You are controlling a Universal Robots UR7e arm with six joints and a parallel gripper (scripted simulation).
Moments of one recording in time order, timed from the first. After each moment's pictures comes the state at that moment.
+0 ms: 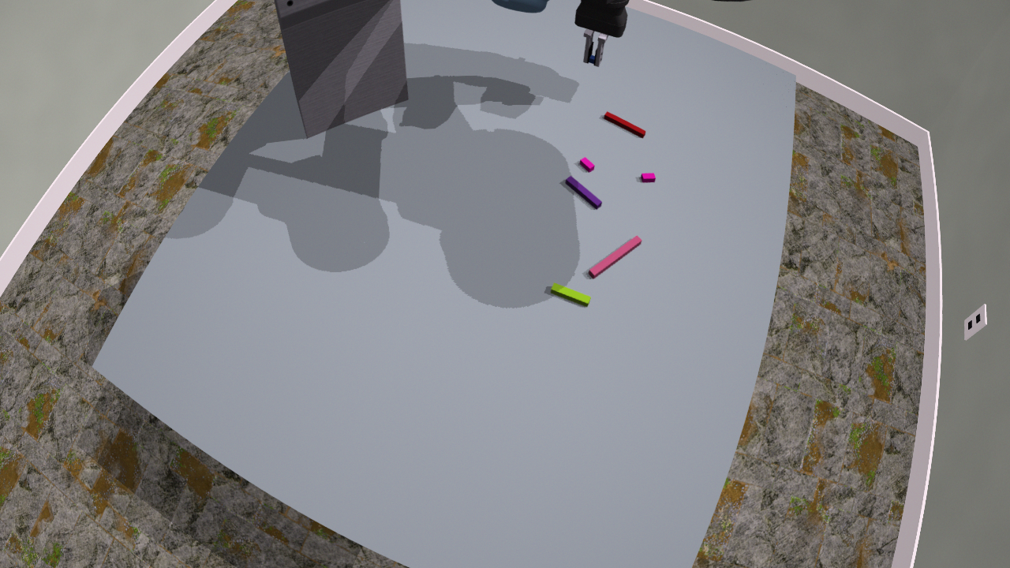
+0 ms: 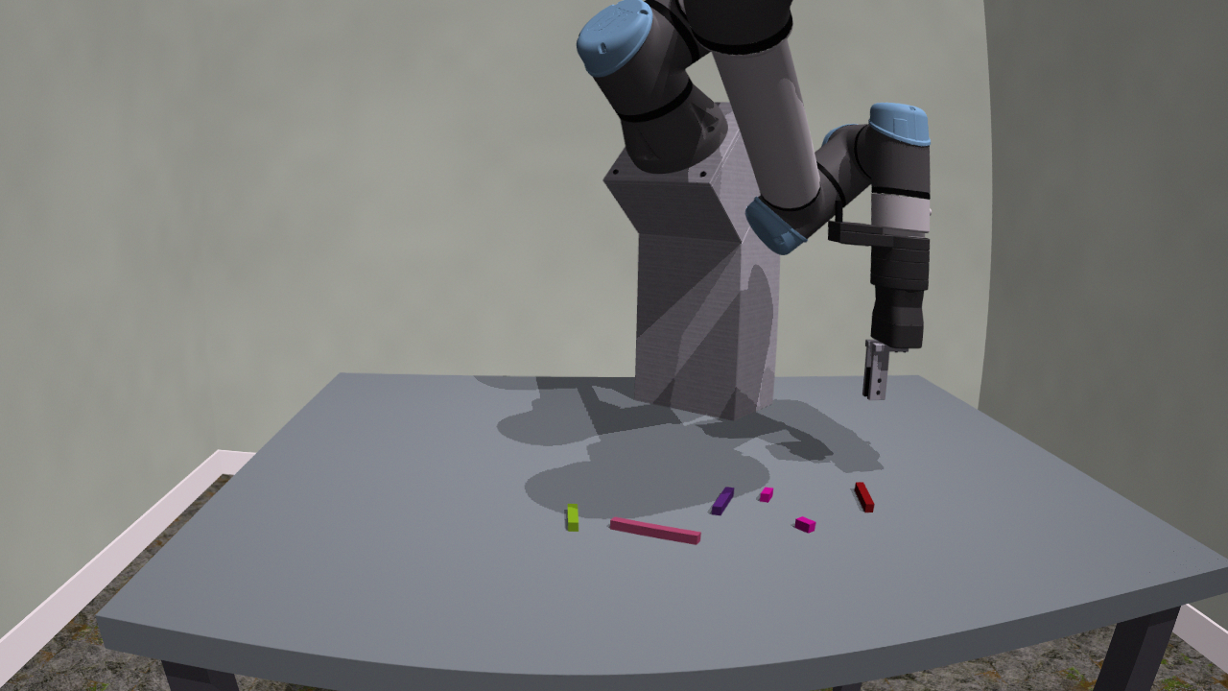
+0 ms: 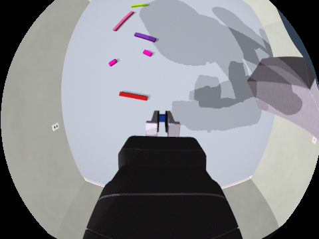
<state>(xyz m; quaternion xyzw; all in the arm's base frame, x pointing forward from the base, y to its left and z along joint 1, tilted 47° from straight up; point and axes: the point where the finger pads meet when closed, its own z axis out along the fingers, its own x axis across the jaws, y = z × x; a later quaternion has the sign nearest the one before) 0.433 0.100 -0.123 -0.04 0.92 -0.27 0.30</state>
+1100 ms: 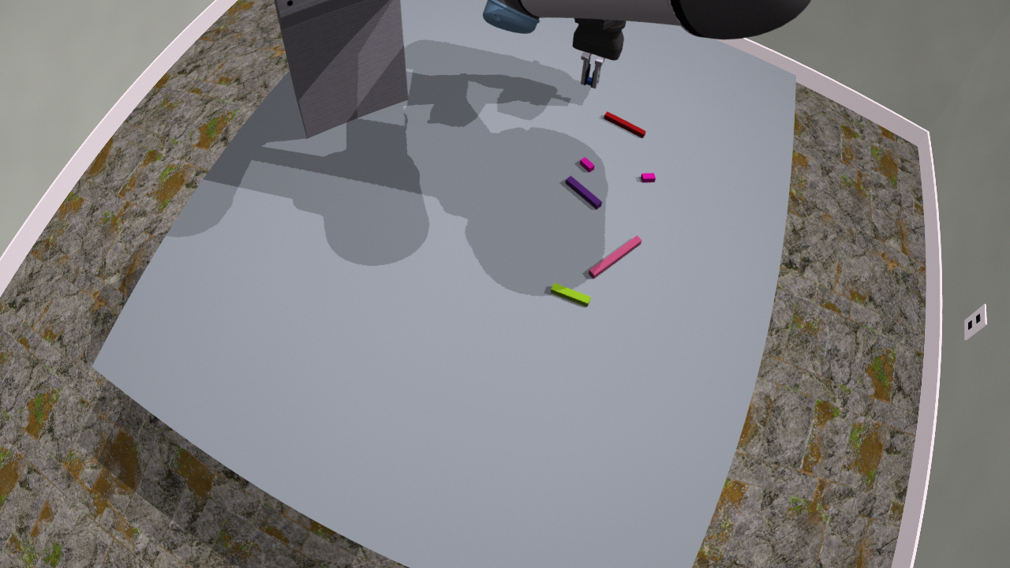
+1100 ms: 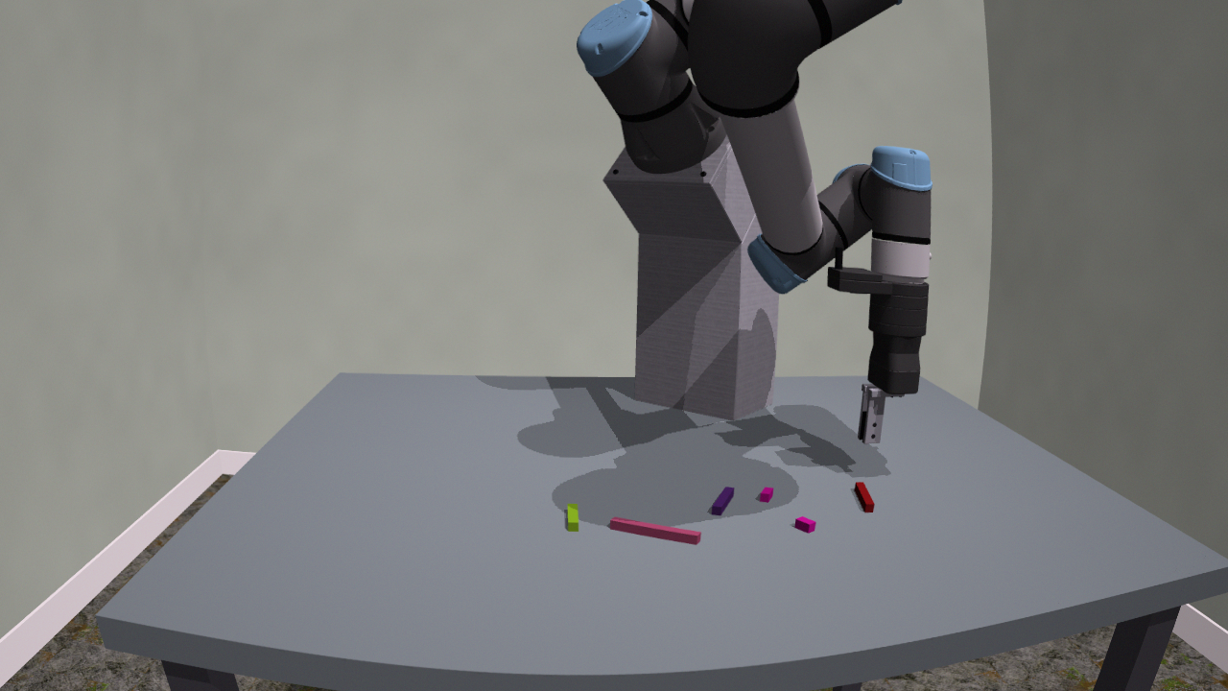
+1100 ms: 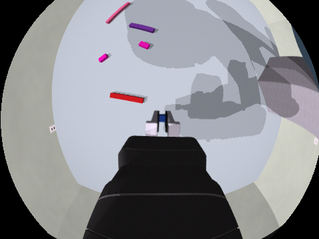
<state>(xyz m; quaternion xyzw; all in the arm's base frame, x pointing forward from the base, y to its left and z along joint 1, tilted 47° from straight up) 0.462 0.075 -0.159 -0.04 0.92 -0.27 0.30</state>
